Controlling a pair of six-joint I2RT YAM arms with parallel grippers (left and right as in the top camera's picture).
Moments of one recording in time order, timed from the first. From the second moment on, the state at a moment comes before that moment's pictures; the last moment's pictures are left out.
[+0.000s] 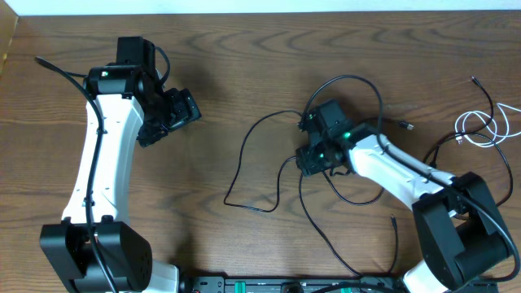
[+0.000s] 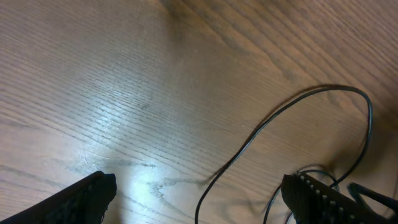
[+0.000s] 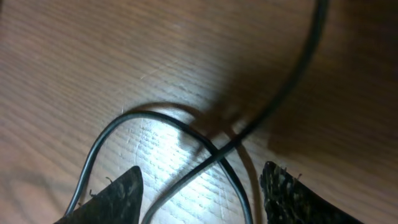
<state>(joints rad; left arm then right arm) 0.03 1.65 1.52 -1.24 0.14 -0.44 0.52 1.76 1.01 -0.49 -0.18 0.18</state>
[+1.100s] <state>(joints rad) 0.03 1.65 1.52 -1.25 0.15 -0.44 0.45 1.66 1.26 -0.52 -0.15 0.30</state>
